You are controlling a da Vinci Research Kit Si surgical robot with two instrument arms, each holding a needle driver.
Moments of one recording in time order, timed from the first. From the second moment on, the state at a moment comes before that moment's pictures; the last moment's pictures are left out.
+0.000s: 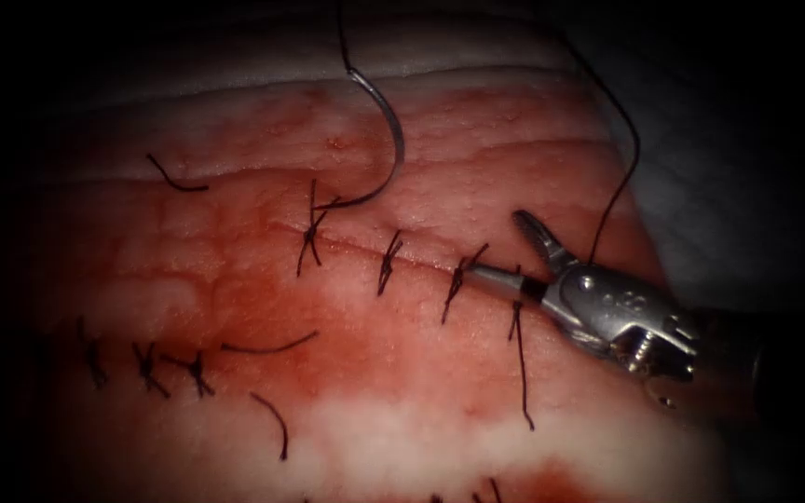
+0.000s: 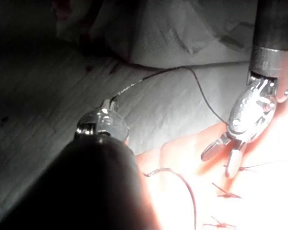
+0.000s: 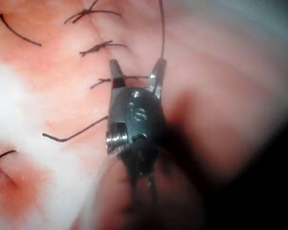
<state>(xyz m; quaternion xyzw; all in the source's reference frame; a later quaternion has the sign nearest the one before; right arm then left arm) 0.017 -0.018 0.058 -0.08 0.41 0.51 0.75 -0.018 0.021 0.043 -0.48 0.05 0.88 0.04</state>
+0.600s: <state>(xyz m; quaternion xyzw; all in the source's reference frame) 0.010 -0.023 0.055 -0.11 0.38 0.51 0.77 -0.019 0.026 0.060 -0.41 0.11 0.91 0.00</state>
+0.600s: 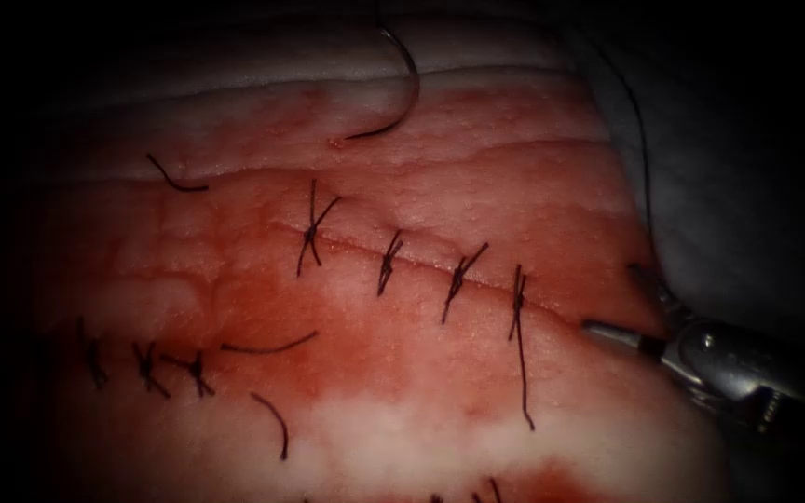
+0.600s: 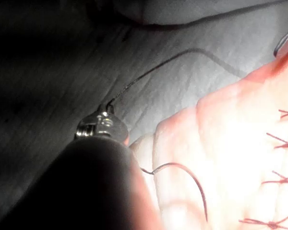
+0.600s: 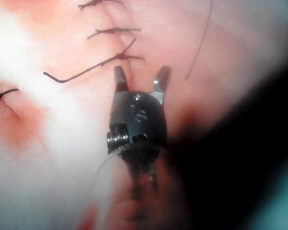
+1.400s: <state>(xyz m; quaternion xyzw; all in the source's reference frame) 0.011 -0.024 0.053 -0.11 0.38 0.50 0.77 -0.020 0.021 0.077 -0.45 -0.13 0.86 0.19</state>
